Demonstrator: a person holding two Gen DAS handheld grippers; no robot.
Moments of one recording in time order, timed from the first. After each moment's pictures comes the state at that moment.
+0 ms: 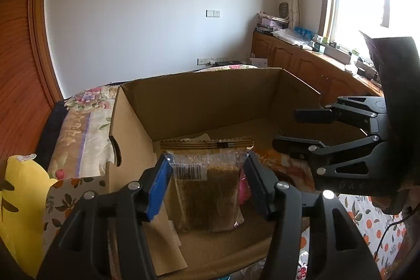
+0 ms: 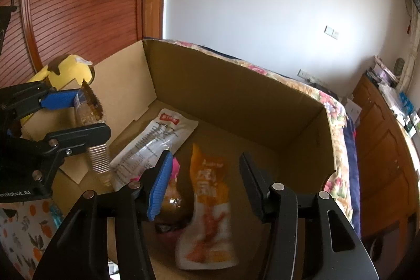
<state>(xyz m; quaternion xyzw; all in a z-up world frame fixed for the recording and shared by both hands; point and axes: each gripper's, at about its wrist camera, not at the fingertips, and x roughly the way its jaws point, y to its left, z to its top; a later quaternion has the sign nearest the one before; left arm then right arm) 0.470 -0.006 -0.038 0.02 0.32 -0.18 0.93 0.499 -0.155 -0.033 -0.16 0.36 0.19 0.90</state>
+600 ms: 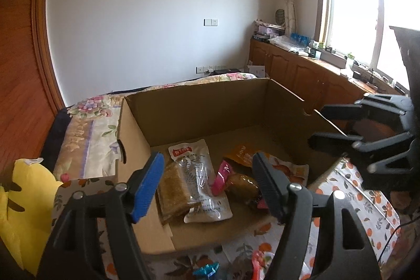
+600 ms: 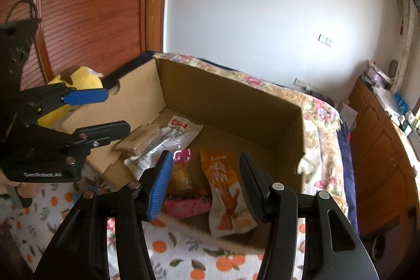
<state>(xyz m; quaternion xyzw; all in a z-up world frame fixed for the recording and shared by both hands) 0.437 -0.005 -0.015 0.03 0.29 -0.18 0.94 0.440 -0.169 0.009 -0.15 0.33 0.19 0.91</state>
